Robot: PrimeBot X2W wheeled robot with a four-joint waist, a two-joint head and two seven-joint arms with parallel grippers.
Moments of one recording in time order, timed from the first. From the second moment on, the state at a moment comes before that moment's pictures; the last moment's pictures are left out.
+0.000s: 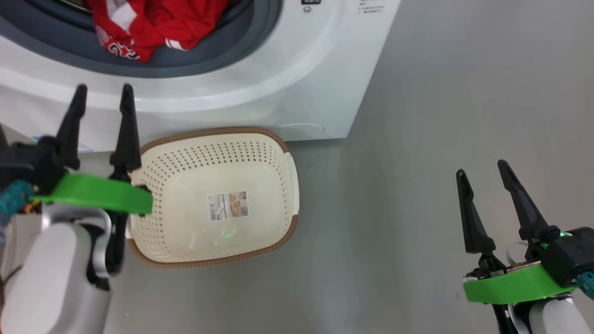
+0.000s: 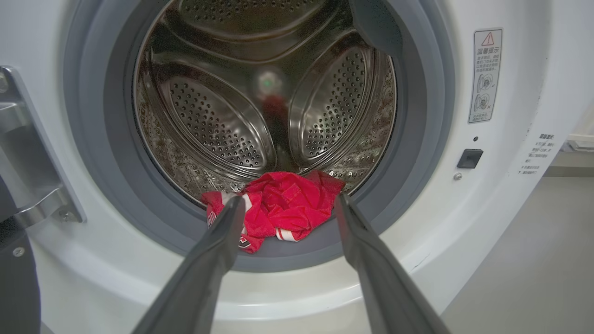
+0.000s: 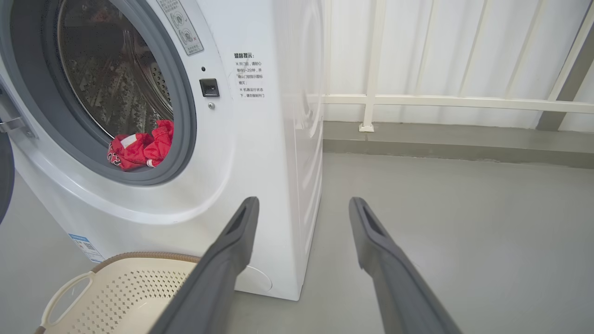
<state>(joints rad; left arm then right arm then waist) -0.57 0.25 -0.15 0.26 -0.43 0.08 -0.18 -0.06 -0.04 -0.03 -0.03 0.18 0.12 -0.26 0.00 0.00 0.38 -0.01</state>
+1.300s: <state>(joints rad) -1.15 0.30 -0.20 0.96 -0.38 0.06 -0.18 -0.13 -0.04 0.02 -0.01 0.19 0.12 -0.26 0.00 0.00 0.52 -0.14</state>
